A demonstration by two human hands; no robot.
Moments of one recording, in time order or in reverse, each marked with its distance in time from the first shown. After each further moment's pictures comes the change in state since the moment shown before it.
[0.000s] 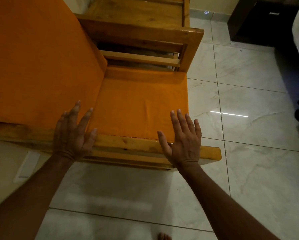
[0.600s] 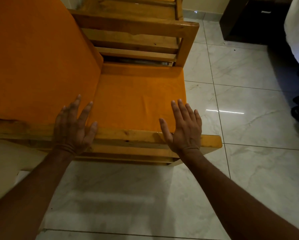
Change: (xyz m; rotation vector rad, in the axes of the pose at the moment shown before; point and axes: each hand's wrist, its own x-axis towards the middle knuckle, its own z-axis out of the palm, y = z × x) left_hand 0.091 -0.012 0.023 -0.010 0.026 0.044; right_hand 0.085 0.005 0.026 0.000 0.001 0.074
